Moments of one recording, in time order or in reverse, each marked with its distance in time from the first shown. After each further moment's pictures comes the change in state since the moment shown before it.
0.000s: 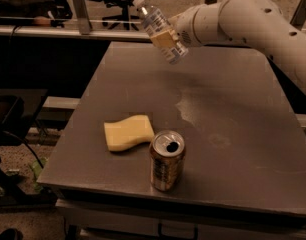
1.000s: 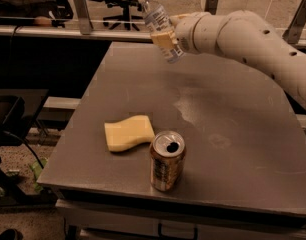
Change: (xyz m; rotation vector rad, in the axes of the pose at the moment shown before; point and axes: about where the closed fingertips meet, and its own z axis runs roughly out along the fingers) arm -0.002 -0.004 -0.004 0.106 -0.116 0.017
